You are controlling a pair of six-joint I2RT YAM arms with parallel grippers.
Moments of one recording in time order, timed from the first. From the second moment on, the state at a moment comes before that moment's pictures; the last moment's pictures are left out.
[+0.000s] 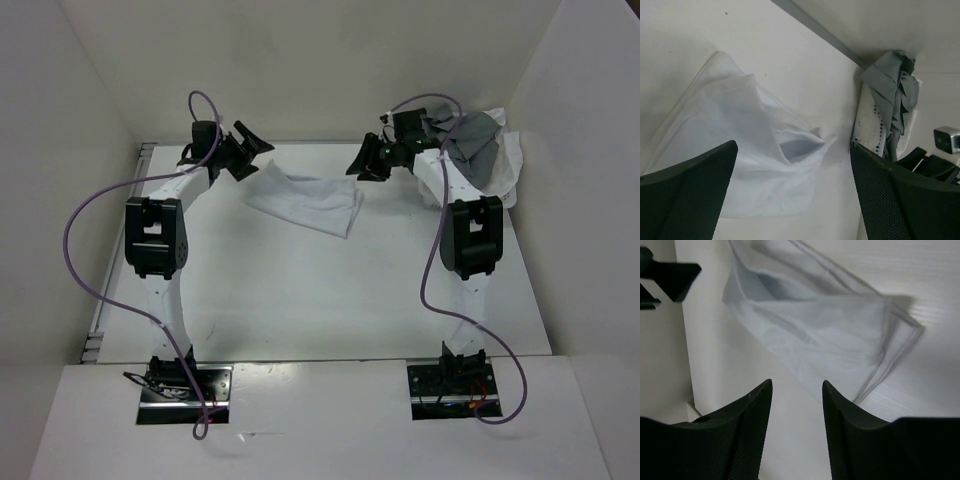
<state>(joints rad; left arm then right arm) -0.03 2.17 1.71 -0.05 0.48 -0.90 0.18 2.14 1.88 -0.52 -0.53 0.49</state>
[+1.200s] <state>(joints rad) -0.05 2.21 1.56 0.10 0.55 -0.87 0.33 2.29 1.75 -0.49 -0.37 0.51</state>
